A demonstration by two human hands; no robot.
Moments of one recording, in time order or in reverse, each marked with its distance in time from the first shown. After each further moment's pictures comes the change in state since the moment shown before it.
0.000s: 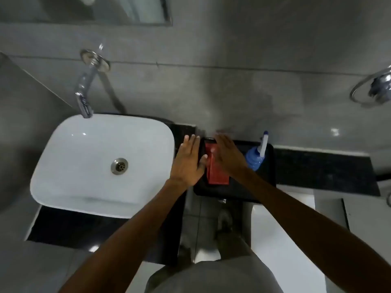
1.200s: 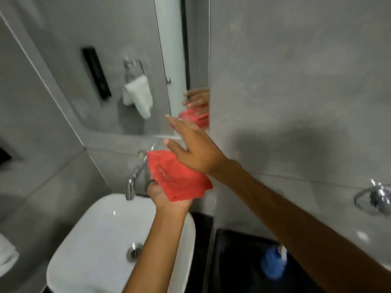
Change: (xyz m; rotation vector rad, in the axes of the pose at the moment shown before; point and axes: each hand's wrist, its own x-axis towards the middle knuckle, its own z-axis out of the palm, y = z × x) left_hand 0.011 0.083 -0.290 -2.350 0.554 -0.566; right_hand 0.059 -0.285 -0.254 0.172 0.373 -0.632
